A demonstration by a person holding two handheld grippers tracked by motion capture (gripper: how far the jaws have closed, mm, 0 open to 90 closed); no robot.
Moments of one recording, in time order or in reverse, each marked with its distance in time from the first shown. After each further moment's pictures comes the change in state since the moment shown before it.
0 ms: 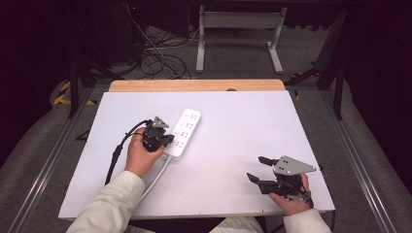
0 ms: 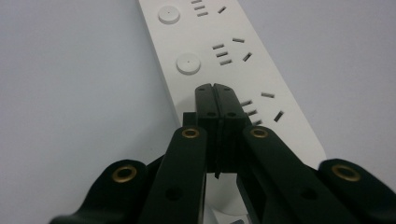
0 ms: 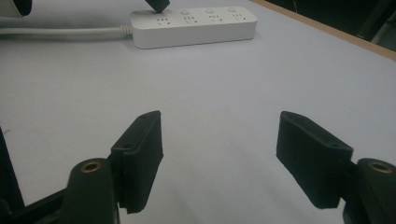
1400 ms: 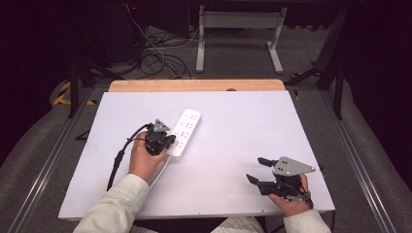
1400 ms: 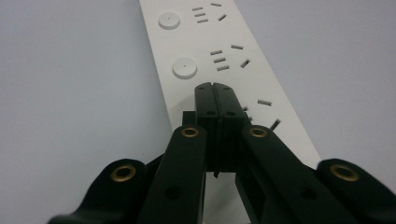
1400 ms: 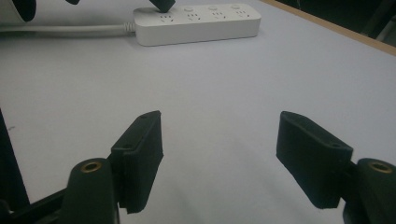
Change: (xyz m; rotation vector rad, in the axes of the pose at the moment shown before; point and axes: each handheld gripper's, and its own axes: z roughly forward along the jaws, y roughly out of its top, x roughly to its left) left arm -0.010 -0.008 0.005 -0.069 0.044 -0.028; right arm 0.002 -0.001 0.001 0.009 0.010 -0.003
